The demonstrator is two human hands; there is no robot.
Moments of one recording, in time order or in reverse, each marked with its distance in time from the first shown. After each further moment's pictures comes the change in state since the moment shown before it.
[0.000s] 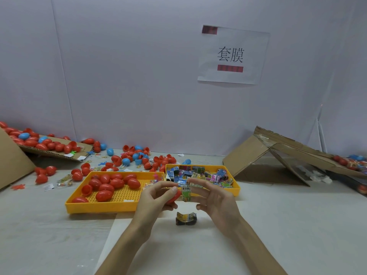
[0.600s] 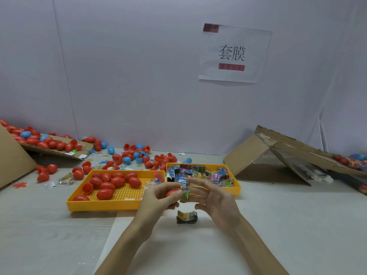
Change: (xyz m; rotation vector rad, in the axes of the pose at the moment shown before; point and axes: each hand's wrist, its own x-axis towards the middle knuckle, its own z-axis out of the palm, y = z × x) left_hand -0.001 -0.001 0.000 0.058 -0.065 0.008; right_hand -0.002 -0.001 0.003 -0.017 -0.051 0.006
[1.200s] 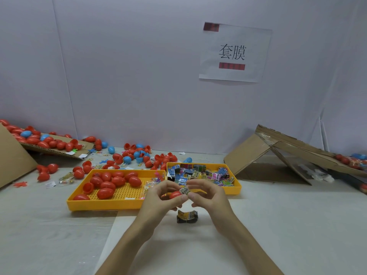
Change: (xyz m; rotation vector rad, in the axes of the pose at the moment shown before) left_hand 0.002 -0.003 0.000 0.044 -0.030 0.032; right_hand 0.006 0.015 0.002 -0.362 0.144 -0.270
